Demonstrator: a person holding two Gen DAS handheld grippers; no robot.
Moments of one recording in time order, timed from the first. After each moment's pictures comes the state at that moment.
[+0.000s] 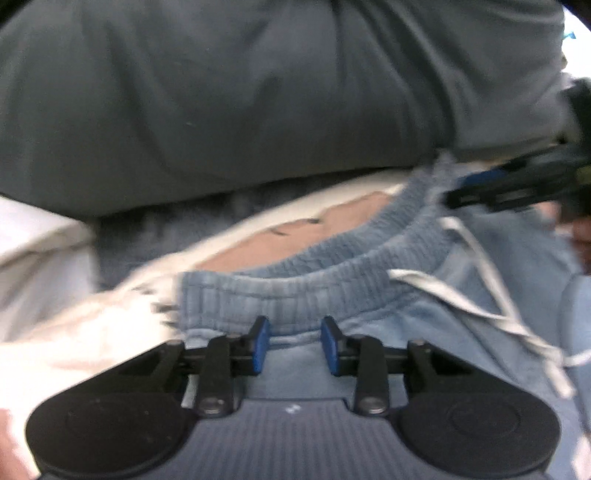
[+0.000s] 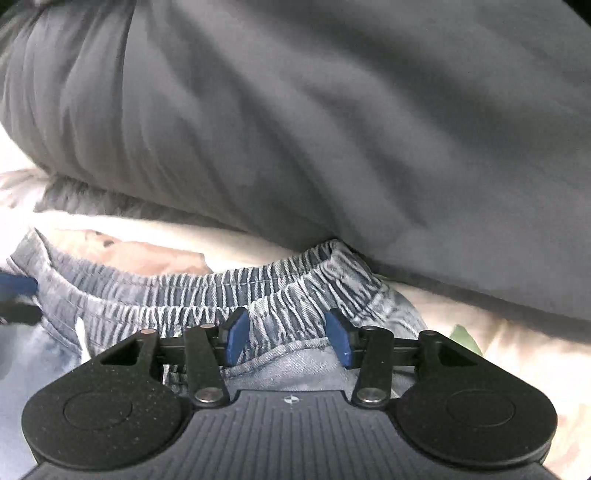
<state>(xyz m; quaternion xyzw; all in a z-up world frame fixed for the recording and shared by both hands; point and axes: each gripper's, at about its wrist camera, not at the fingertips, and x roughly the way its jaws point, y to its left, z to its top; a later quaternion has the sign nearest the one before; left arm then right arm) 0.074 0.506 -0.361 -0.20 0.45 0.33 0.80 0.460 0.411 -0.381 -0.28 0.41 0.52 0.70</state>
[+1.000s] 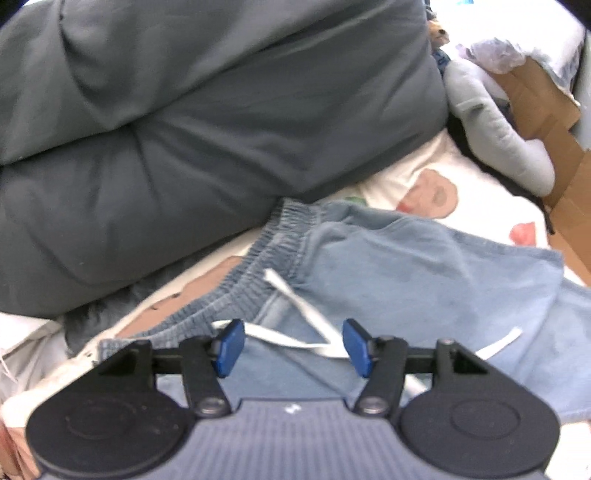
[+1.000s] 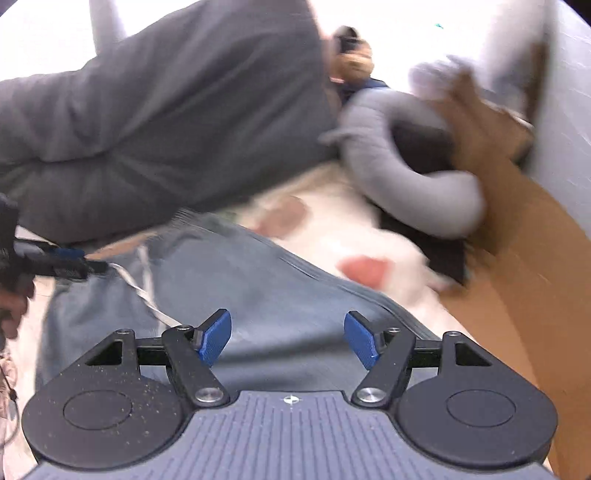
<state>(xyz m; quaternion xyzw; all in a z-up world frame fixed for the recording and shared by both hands) 0.163 0.369 -0.271 -0.12 0.44 0.25 0.85 0.359 0.020 -0.209 -0.11 0.39 0.31 0.86</state>
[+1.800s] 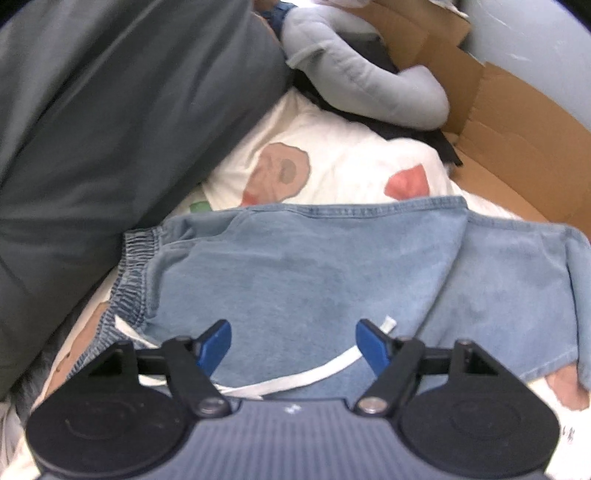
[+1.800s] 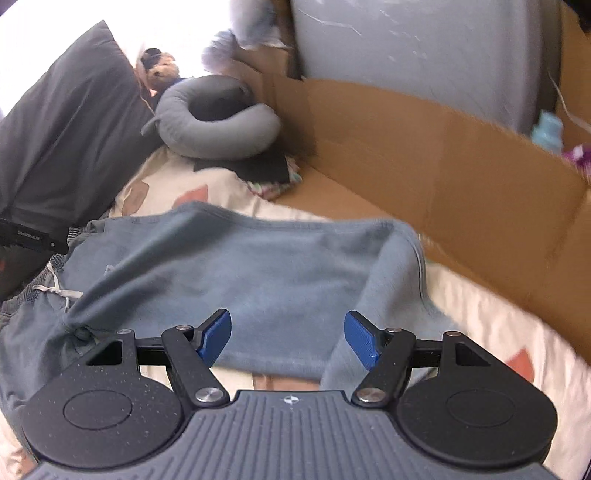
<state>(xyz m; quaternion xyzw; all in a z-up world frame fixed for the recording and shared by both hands) 0.248 0.268 -0.281 -0.03 0.50 0.11 0.86 0.267 -0.195 -0.280 0.03 0.40 0.14 0.90</state>
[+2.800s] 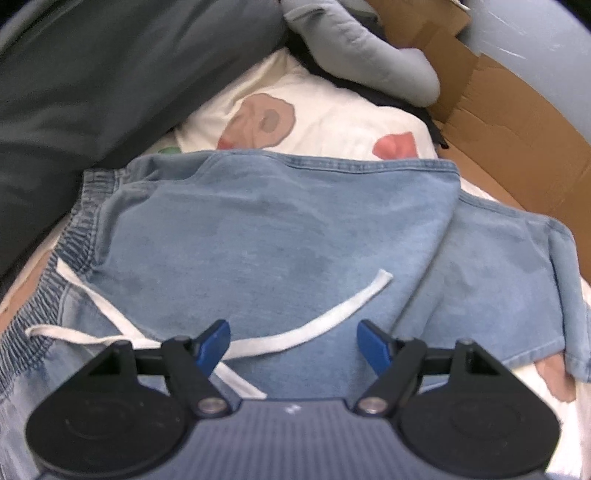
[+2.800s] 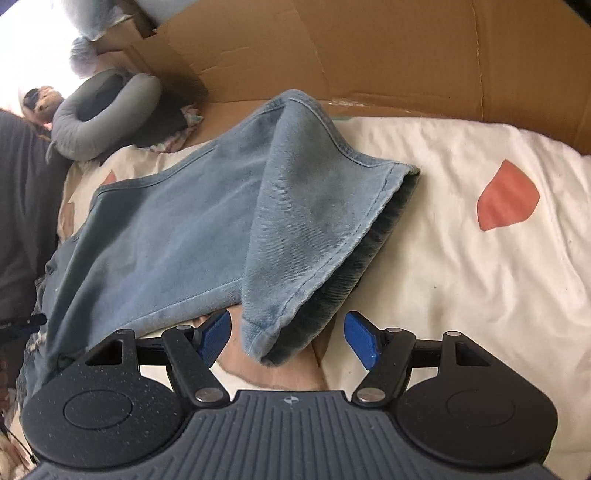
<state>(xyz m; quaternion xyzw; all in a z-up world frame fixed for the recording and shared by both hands) 0.233 0.281 -0.329 -0.12 0.50 0.07 0.86 0.266 -0.268 -0.377 0.22 0.49 0.04 0.84</state>
